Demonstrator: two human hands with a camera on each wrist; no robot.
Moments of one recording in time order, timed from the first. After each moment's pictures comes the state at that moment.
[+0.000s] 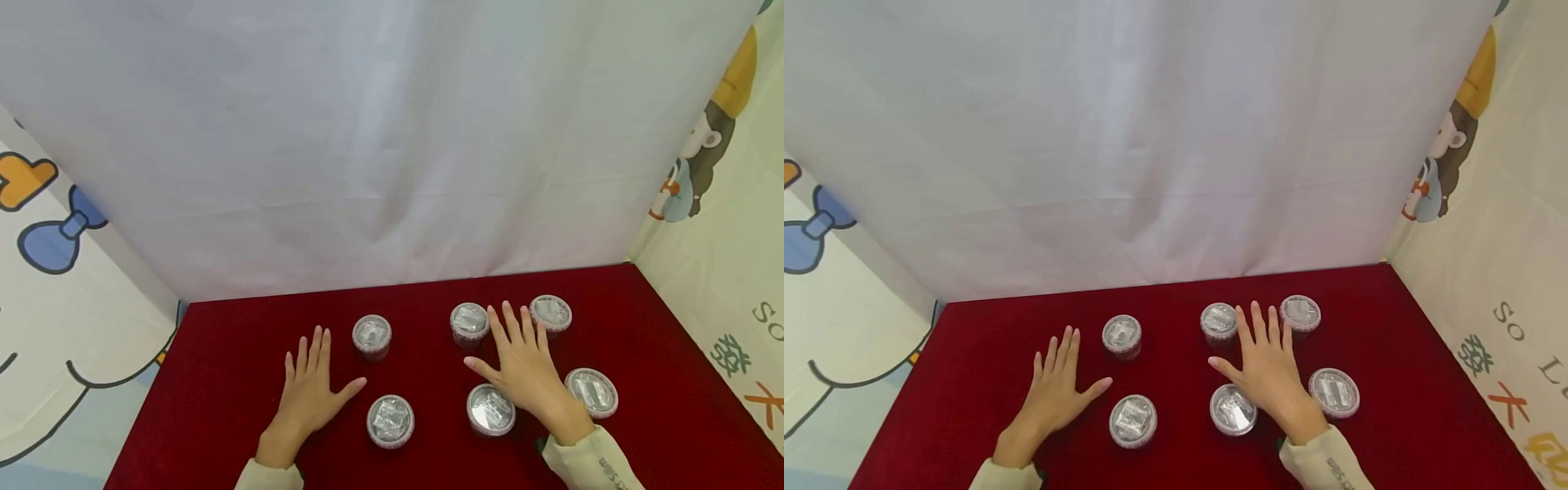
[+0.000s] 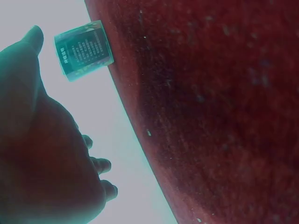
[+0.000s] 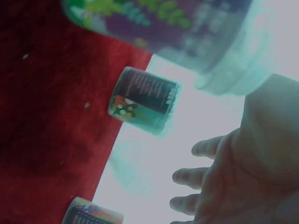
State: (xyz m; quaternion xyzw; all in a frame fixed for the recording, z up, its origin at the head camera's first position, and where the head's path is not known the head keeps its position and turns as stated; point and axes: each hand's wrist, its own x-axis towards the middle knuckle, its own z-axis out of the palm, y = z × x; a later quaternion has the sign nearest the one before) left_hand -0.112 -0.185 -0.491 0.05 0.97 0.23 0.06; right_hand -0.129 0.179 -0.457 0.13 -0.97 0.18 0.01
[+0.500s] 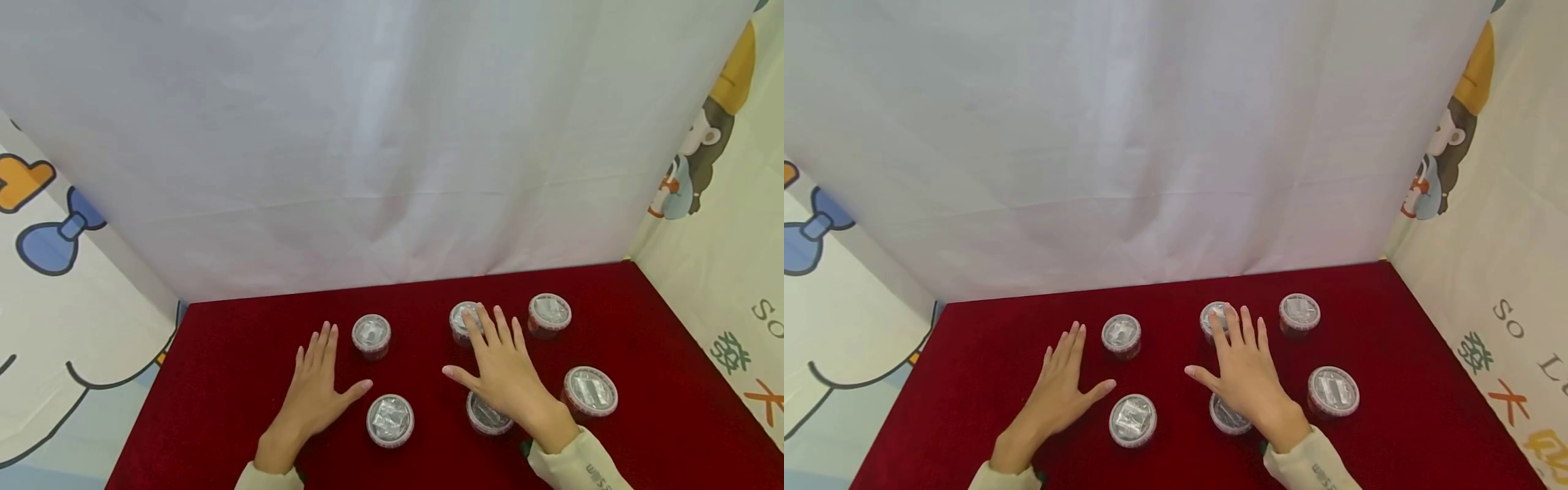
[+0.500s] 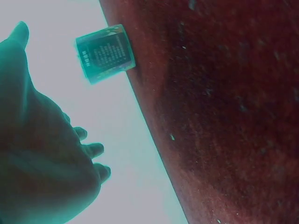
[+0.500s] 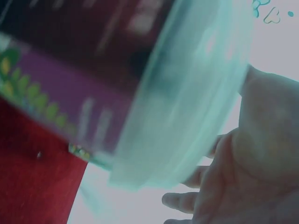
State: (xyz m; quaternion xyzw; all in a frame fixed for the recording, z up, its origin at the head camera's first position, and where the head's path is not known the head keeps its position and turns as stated) left_hand -0.109 -0.178 -0.482 0.09 0.96 0.26 0.02; right_hand -0.119 0.151 -0.441 0.17 -0.97 0.19 -0.01
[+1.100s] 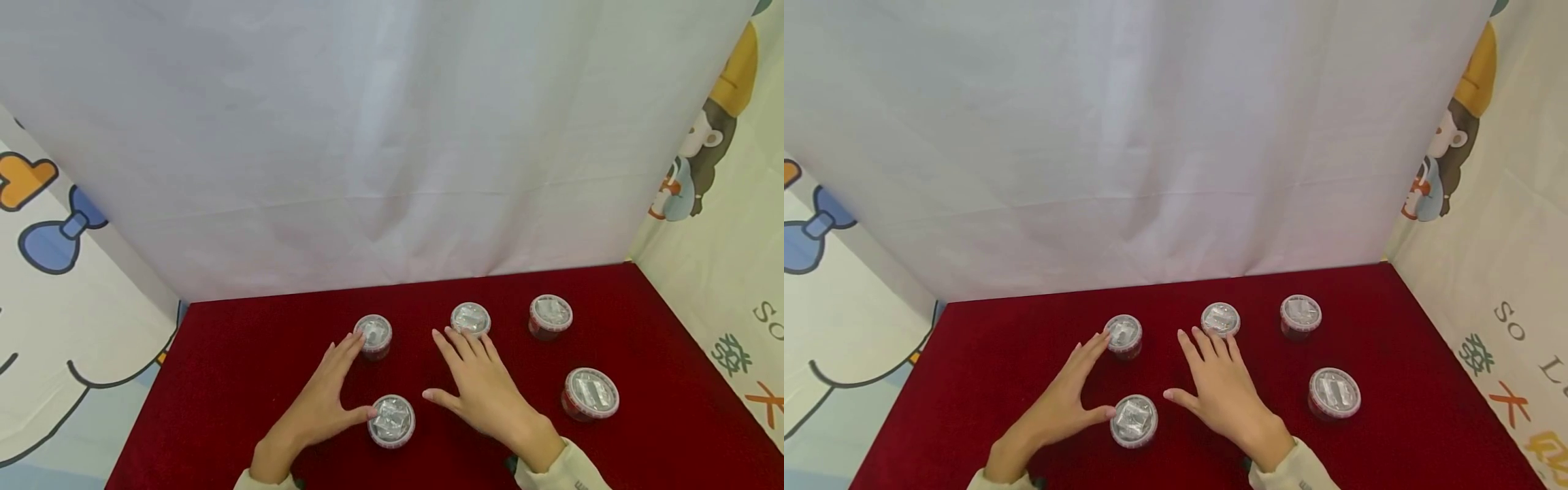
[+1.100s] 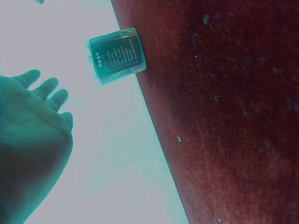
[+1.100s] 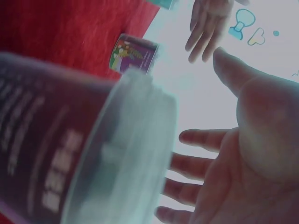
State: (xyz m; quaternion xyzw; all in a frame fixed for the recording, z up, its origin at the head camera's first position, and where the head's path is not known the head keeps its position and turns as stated) left_hand -0.101 -0.176 -0.471 0.21 0.91 0.36 0.04; right_hand -0.104 0.121 -0.440 0.24 -0.95 0.19 0.01
